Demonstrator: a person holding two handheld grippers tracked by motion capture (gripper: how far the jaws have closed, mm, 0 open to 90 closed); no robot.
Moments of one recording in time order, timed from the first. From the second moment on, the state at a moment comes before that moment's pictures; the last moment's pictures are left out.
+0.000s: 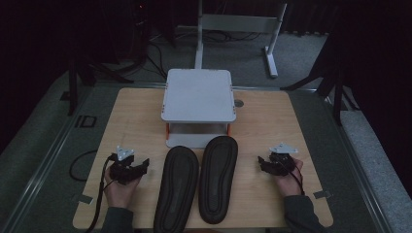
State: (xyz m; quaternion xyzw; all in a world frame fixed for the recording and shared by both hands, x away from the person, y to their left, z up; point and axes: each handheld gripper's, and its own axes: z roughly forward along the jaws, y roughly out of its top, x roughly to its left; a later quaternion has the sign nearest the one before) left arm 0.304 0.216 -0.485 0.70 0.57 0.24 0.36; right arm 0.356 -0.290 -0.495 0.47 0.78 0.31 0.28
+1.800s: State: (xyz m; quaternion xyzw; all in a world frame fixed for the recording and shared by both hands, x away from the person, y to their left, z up) left arm 0.246 0.098 -0.466 0.79 0.45 0.24 0.35; right arm 0.357 -0.295 -0.498 0.48 0.78 0.31 0.27
